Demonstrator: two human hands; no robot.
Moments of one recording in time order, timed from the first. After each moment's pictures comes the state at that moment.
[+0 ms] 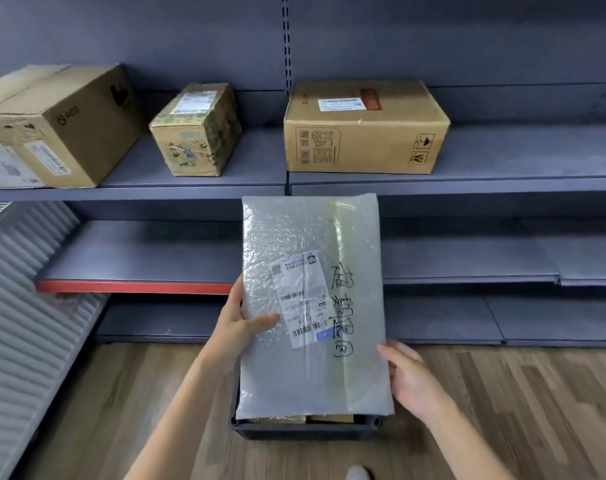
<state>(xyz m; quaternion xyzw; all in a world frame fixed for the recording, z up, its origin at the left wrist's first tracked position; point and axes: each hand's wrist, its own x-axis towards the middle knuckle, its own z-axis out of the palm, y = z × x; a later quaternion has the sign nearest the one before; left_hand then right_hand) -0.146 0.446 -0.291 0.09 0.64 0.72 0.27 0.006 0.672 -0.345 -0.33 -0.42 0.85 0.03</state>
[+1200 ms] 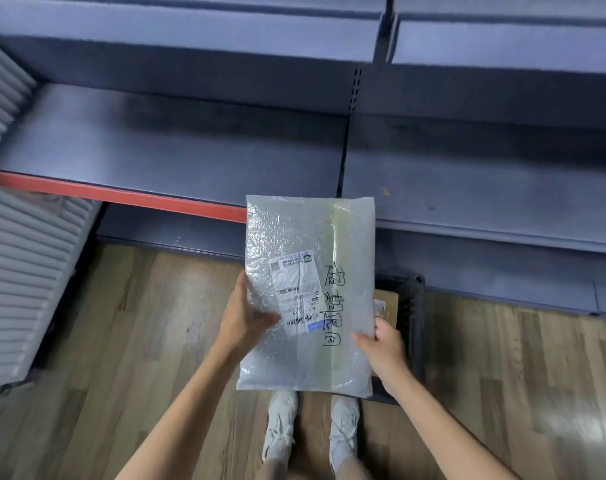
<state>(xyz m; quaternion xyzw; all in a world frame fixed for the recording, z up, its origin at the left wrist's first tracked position) -0.265 0.426 -0.554 -0.04 0.85 0.46 0.27 -0.159 0.631 -0.571 -0.43 -0.65 0.62 -0.12</state>
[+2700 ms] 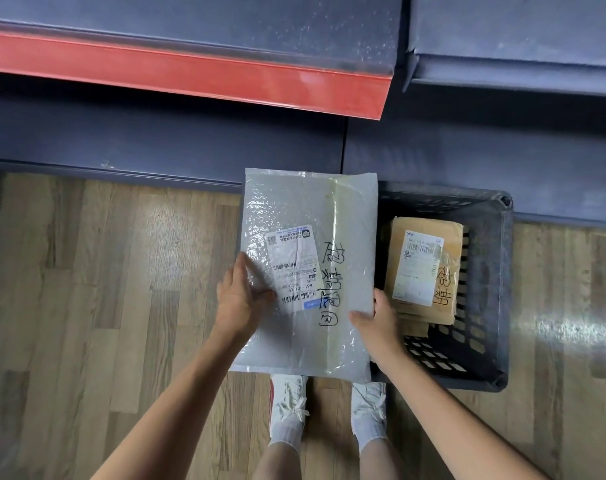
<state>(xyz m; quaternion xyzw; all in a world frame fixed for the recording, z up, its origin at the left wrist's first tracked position) -0.272 0.387 -0.822 -0.06 0.89 0.30 0.35 -0.167 0.573 -0.825 -0.50 -0.66 0.54 -0.18</state>
